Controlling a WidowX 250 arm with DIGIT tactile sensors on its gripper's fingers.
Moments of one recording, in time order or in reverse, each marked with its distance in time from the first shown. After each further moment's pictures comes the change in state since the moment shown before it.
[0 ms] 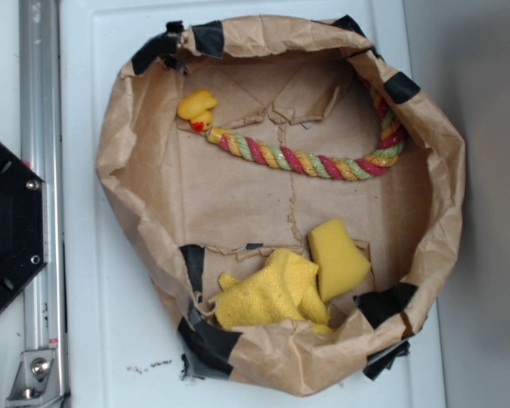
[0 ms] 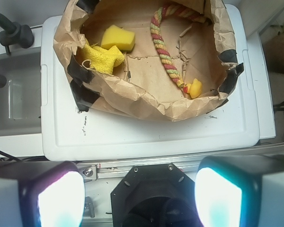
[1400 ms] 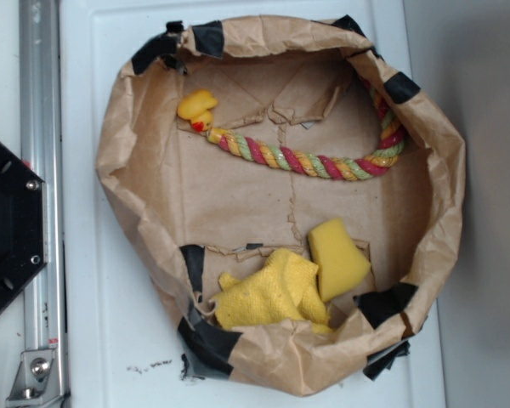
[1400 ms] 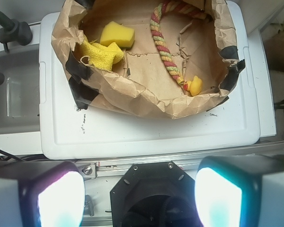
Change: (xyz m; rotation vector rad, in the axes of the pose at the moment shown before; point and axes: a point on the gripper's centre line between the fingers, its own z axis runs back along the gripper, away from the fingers) arm 0.000 0.001 -0.003 0.004 0.007 0.012
